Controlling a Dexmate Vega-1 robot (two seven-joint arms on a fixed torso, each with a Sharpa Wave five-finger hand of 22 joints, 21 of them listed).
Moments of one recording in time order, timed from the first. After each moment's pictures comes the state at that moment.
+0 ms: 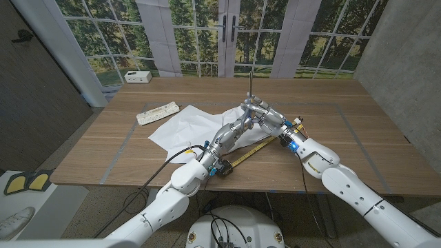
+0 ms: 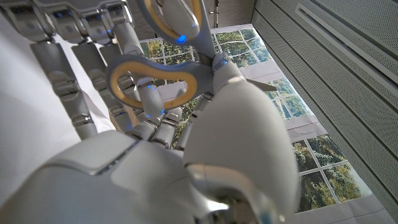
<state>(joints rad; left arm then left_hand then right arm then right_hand) 1.07 0.47 0.64 -1.61 -0.53 -0.46 -0.19 0.67 0.06 0.25 -0.11 0.18 0.60 -0.03 0.22 0.36 -0.06 -0.05 0.20 0.21 -0.16 -0.01 0.18 0.17 -0.03 0.07 0.20 0.18 -1.14 -0.64 -0.38 -1.88 1.07 0.08 0.29 1.36 0.15 0.18 -0.11 0.19 0.86 -0.21 0.25 0.26 0.84 -0.16 0.49 0.24 0.39 -0.04 0.23 0.73 0.18 -0.03 0.19 0.17</state>
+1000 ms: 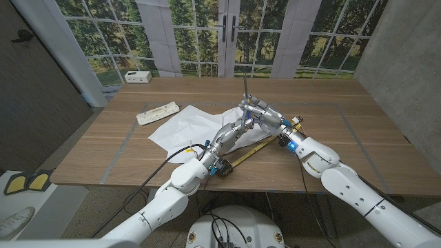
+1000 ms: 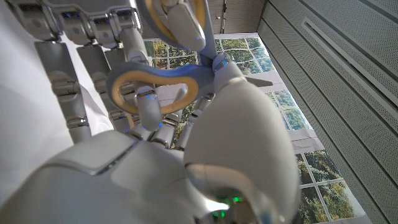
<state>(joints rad) 1.07 0.48 0.64 -1.64 -0.49 -0.44 -0.16 0.73 0.10 0.29 -0.15 0.18 0.75 -0.02 0.26 0.33 -0.06 -0.03 0.22 0.20 -0.16 0.00 0.18 0.17 -0.02 0.10 0.20 0.18 -1.14 -0.66 -0.41 -1.91 0.99 0.09 0.26 1.36 0.15 0.17 -0.11 0.19 0.87 -0.20 0.25 0.26 0.85 -0.15 0.46 0.24 0.39 -0.05 0.23 0.72 0.16 0.00 0.19 0.17</state>
